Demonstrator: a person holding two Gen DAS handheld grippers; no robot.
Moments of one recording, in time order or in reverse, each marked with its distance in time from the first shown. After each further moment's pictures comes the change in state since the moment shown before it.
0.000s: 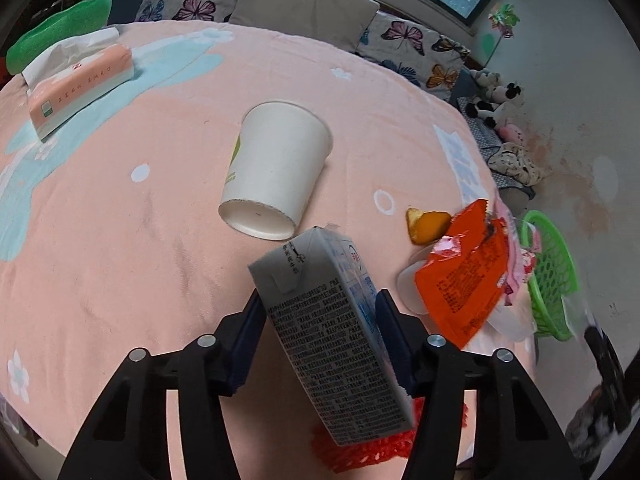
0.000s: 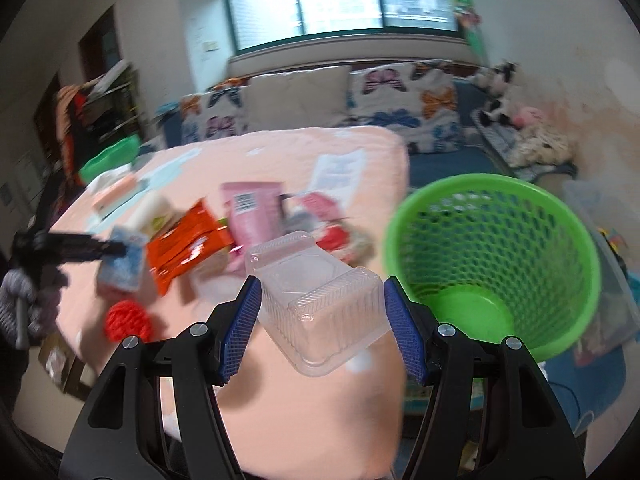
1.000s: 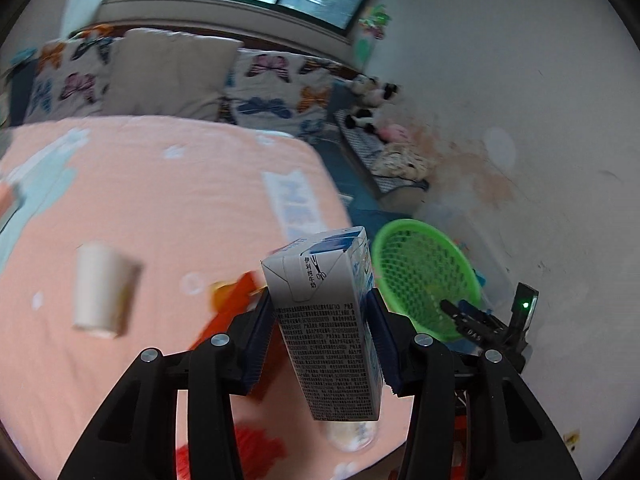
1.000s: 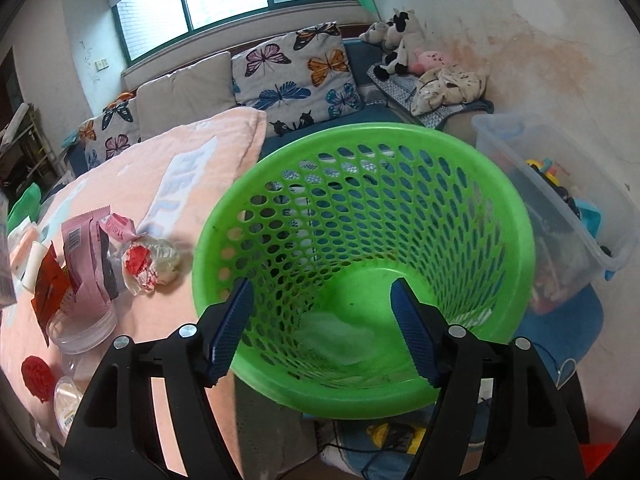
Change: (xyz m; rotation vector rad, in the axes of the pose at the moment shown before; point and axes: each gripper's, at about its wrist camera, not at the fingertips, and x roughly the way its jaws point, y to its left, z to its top) left arm -0.057 -0.154 0.038 0.267 -0.091 -0.298; right arm 0.037 -0.123 -0.009 0.228 0.071 -0.245
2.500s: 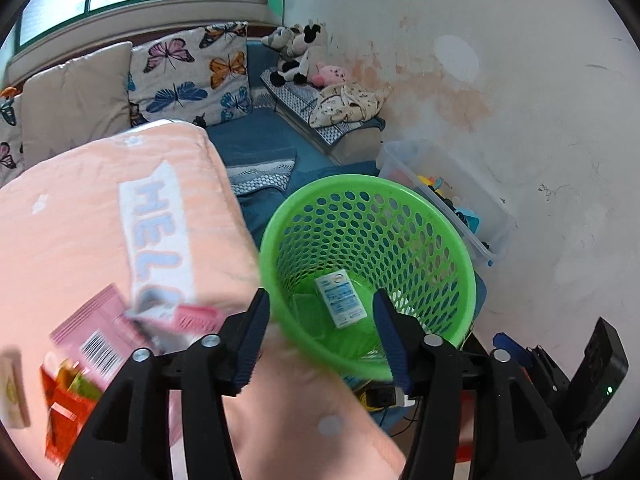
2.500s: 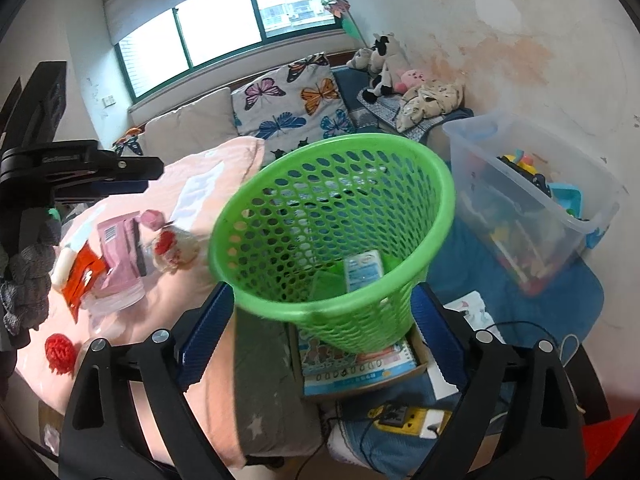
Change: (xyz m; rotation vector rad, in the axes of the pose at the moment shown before) left arm 0.152 -0.136 0.008 0.263 0.138 -0.023; right arm -0.070 -0.027 -0.050 0.068 -0.112 0.042
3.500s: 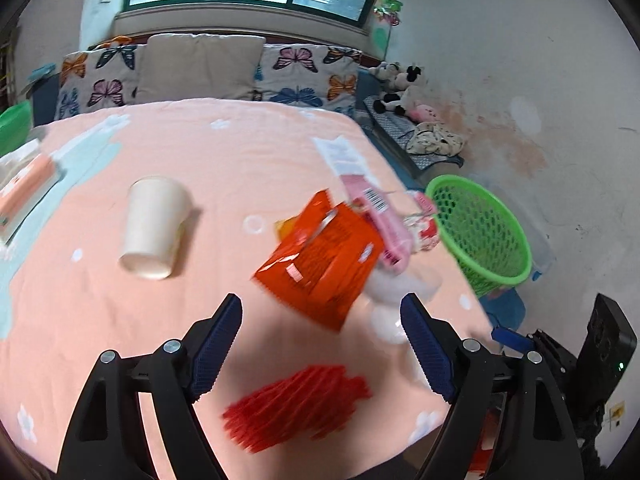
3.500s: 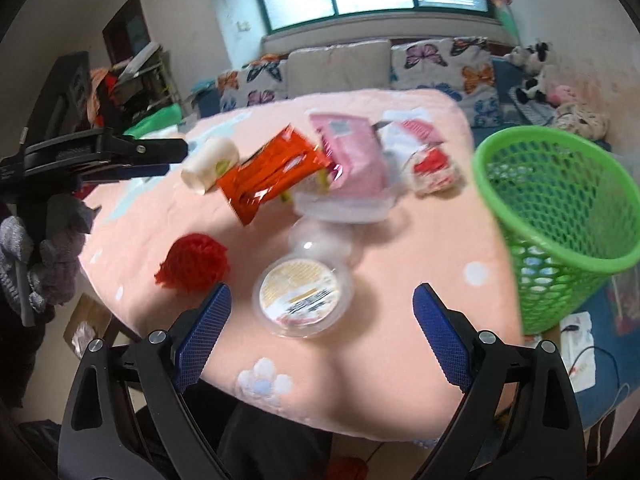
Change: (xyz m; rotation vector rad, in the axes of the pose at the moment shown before) left arm -0.152 0.157 -0.160 -0.216 -0.111 0.184; right arm 0.002 0.195 -0.066 -0.313 0.149 0.351
